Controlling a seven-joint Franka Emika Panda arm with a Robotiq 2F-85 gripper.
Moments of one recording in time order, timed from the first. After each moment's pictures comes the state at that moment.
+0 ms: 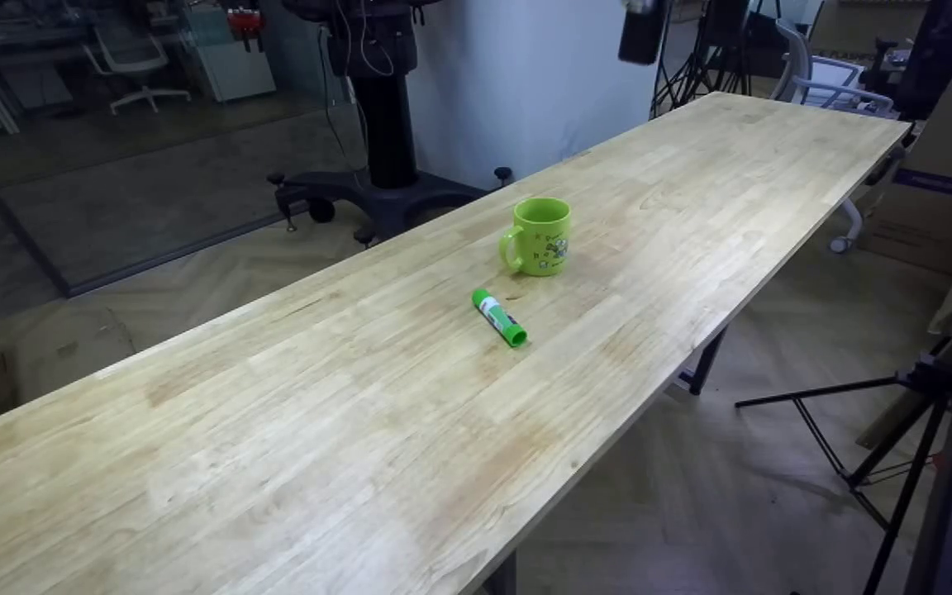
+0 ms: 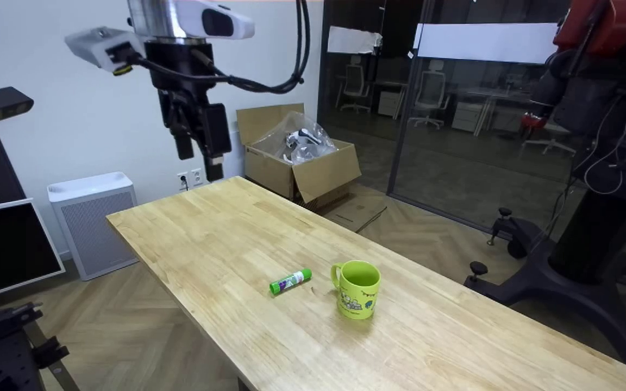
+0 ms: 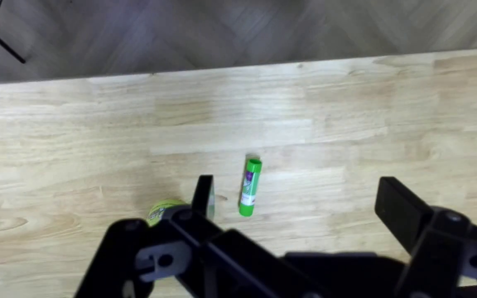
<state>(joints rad) -0.01 -0.40 0.07 -2.57 0.07 2.24 0.12</state>
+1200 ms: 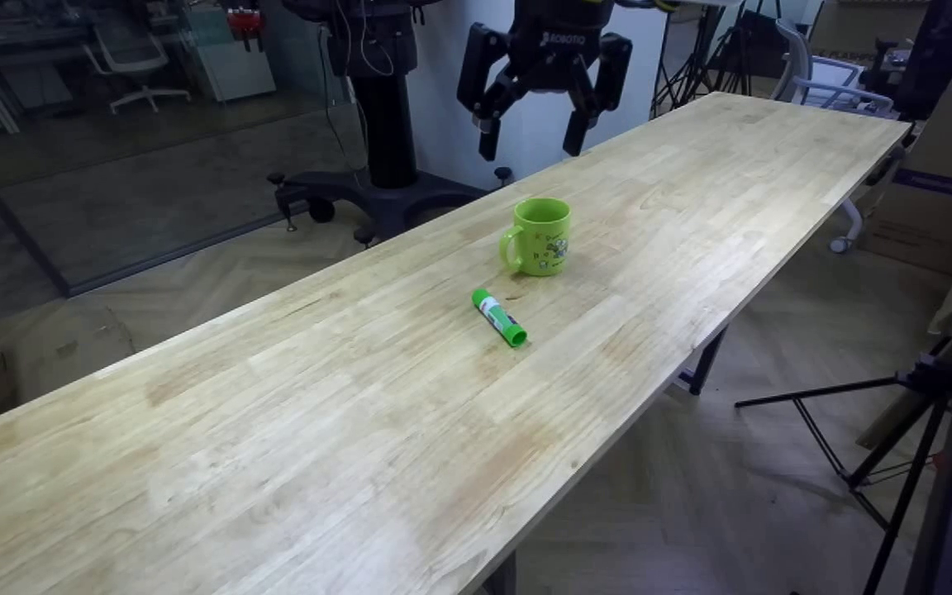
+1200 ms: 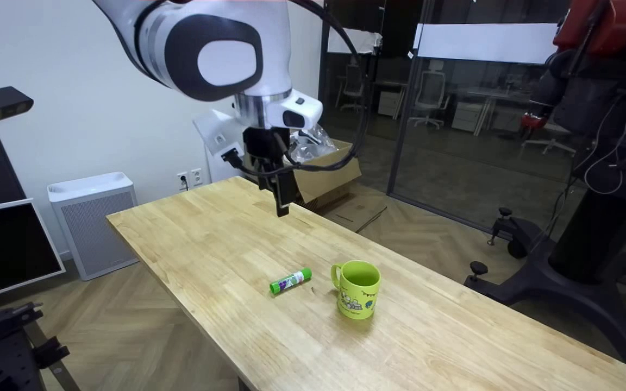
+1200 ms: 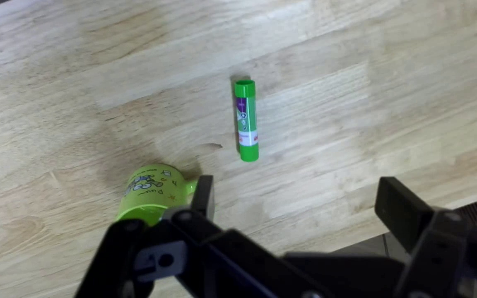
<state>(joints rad) -0.03 0.09 0.05 -2.36 0.16 2.64 0.24</state>
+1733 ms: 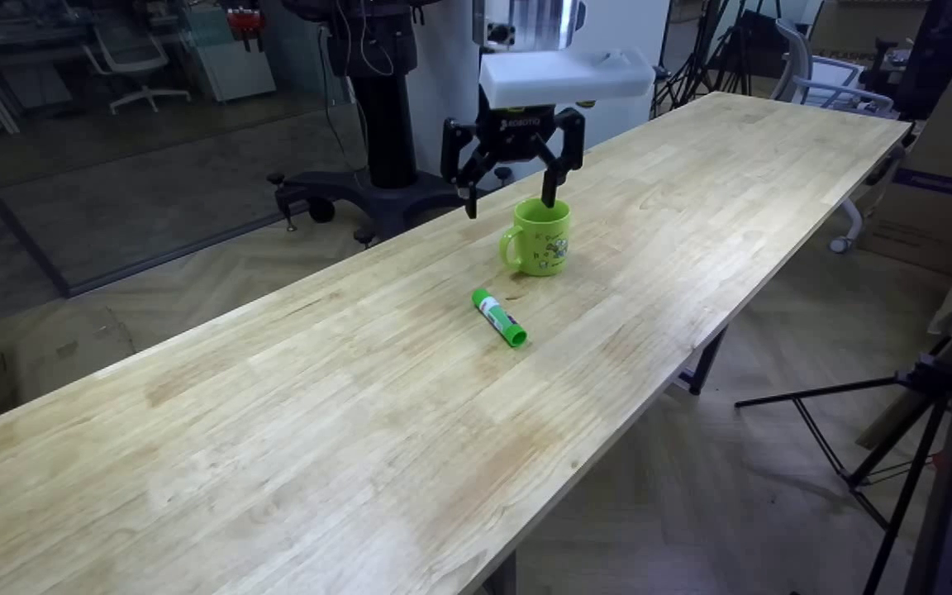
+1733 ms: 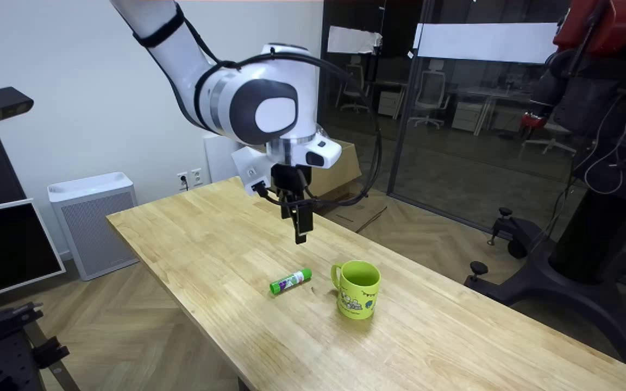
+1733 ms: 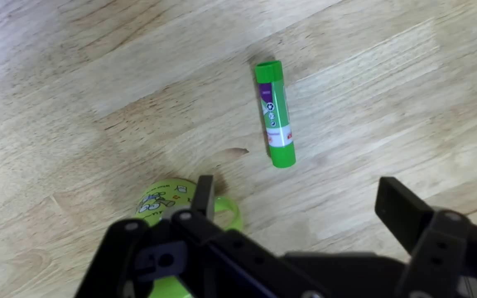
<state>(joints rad) 0.05 0.38 -0.04 -2.14 0.05 2.61 0.44</state>
